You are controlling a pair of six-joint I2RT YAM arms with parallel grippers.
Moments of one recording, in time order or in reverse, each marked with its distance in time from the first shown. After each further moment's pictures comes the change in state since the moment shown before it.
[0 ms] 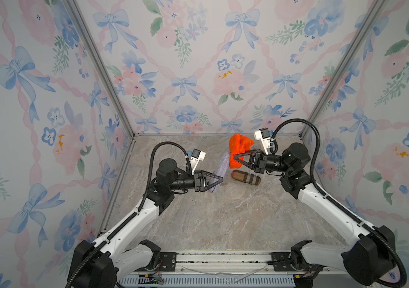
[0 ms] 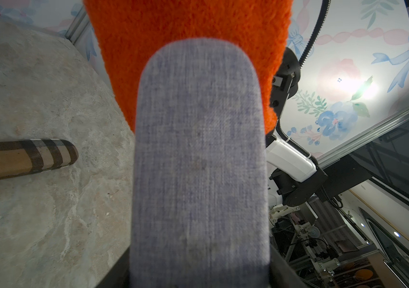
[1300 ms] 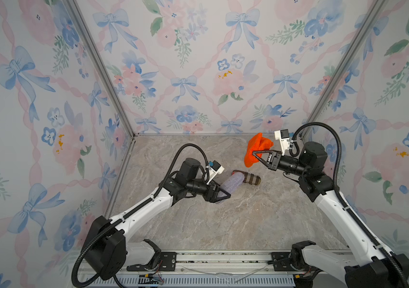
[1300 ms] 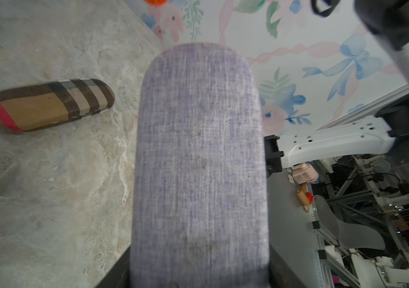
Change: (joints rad) left arm -0.186 0.283 0.198 -0.553 -0.222 0.697; right arm -0.235 -0.182 0.045 -0.618 0.207 -0.221
